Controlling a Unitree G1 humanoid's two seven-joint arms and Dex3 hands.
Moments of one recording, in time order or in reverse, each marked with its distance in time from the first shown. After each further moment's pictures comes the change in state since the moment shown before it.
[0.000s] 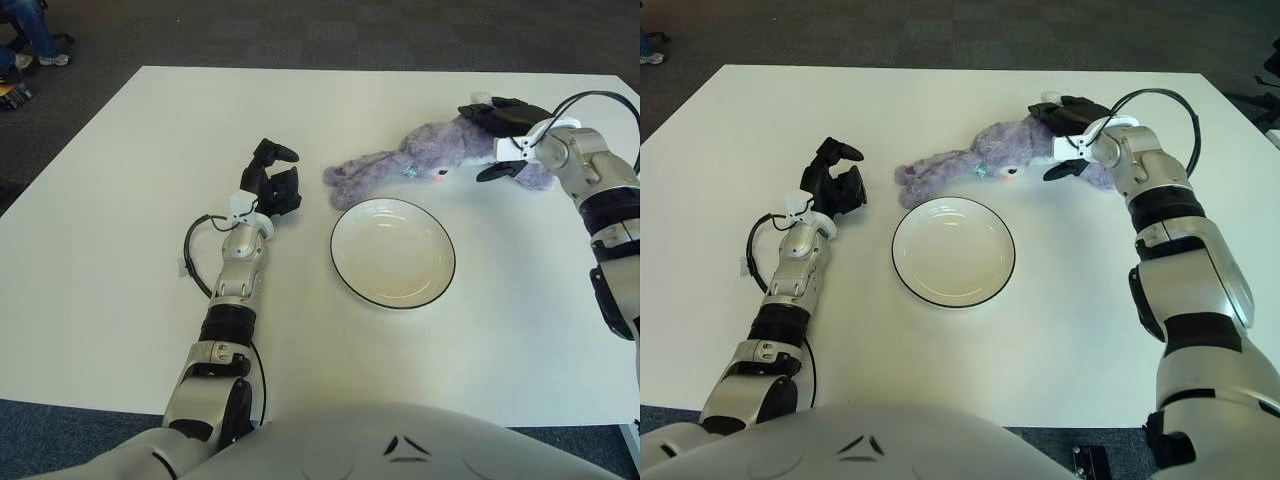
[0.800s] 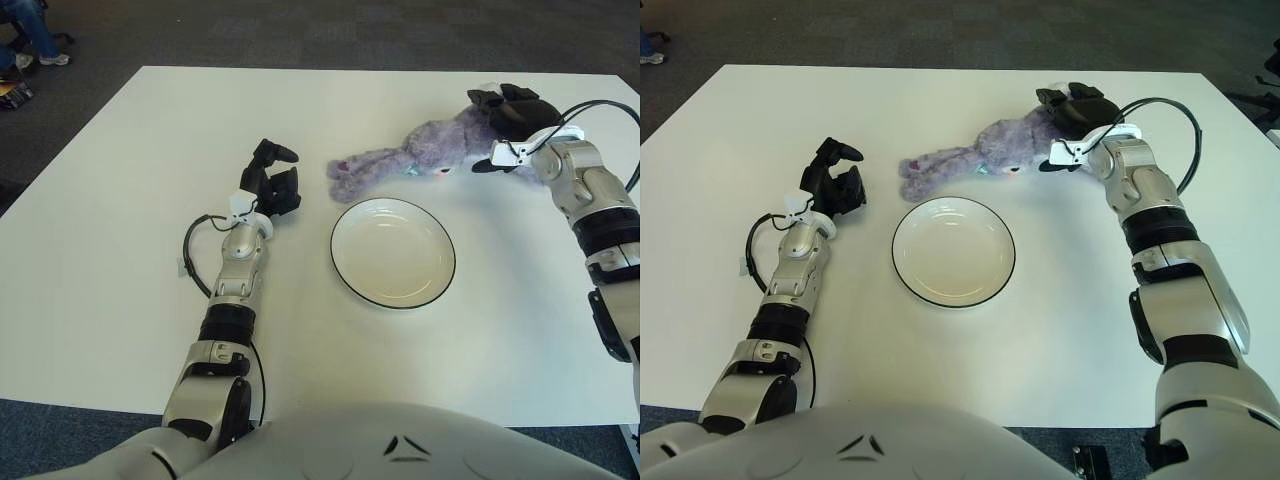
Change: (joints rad) left arm -0.001 0.005 0.000 0.003 0.001 0.003 0.000; right arm 0.129 0.007 -0.085 -0.223 -0.029 0.172 -0.115
